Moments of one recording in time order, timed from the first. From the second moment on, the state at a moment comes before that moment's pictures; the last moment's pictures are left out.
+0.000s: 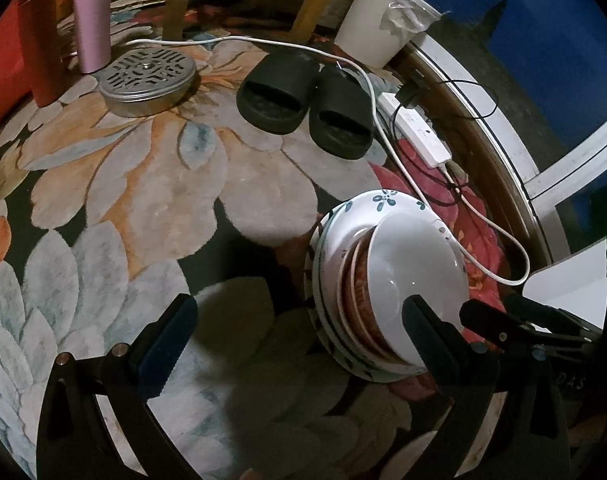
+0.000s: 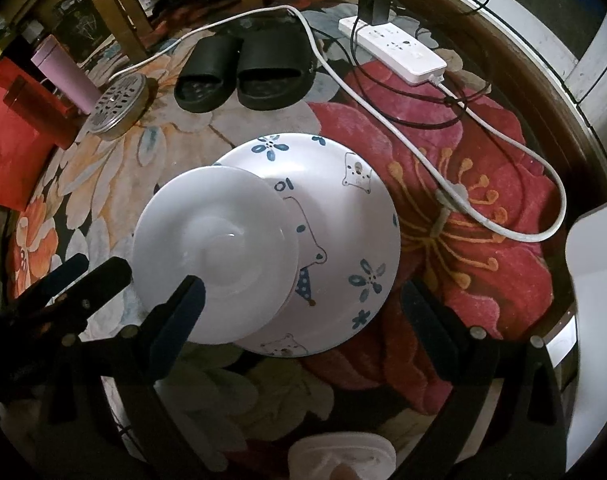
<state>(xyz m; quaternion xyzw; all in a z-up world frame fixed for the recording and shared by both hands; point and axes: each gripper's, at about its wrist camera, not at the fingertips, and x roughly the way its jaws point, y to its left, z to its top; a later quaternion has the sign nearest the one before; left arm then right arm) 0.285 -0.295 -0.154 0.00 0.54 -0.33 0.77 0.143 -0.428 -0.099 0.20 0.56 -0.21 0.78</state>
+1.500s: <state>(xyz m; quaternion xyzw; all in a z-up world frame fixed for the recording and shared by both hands) 0.281 -0.242 -0.159 0.00 0.55 -0.29 0.78 0.150 -0.376 -0.090 0.16 0.53 -0.20 0.80</state>
